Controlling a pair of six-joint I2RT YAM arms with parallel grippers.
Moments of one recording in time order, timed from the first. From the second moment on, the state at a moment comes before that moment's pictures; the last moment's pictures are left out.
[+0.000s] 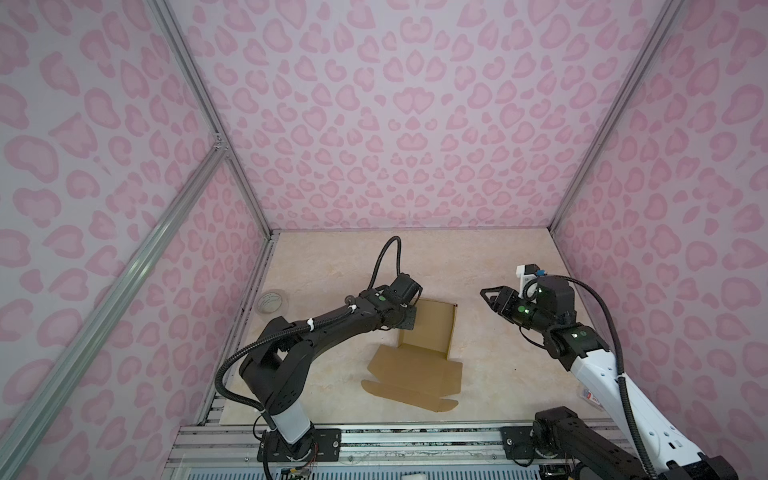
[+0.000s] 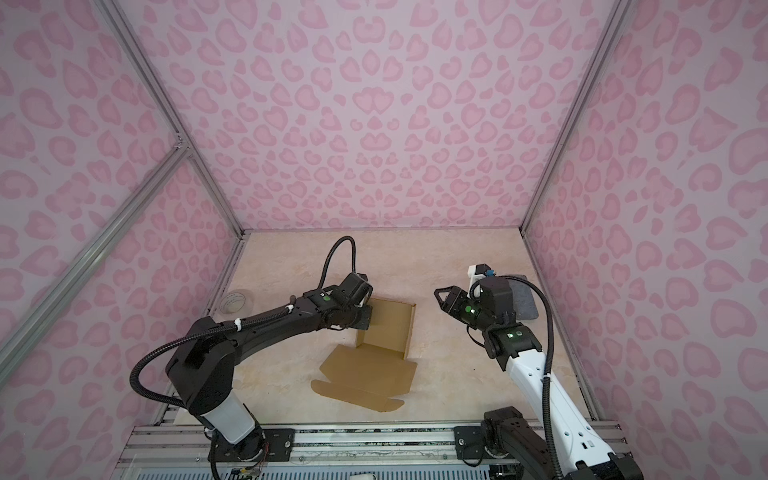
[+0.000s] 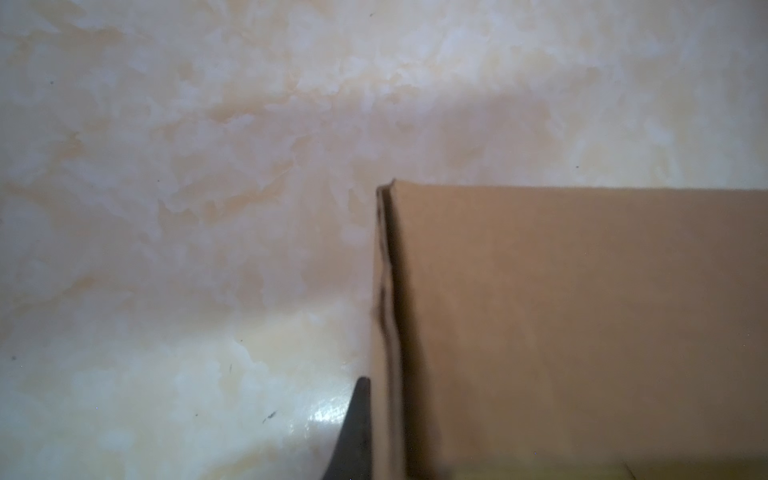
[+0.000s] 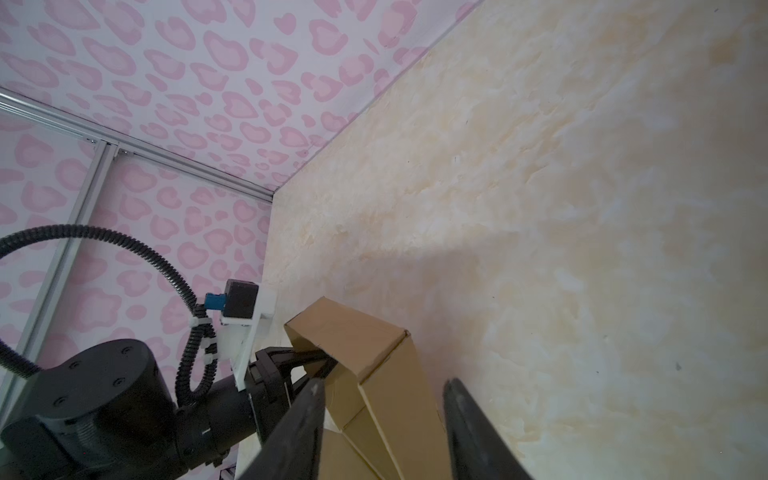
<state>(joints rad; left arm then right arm) -0.77 1.71 1.19 -0.58 -0.11 -0.48 0.20 0.95 0.73 -0.31 -0.37 0.77</state>
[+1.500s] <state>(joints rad) -0.76 1.84 1.31 -0.68 -0.10 -0.42 0.54 1.20 0.76 -0.28 -0.23 0.62</state>
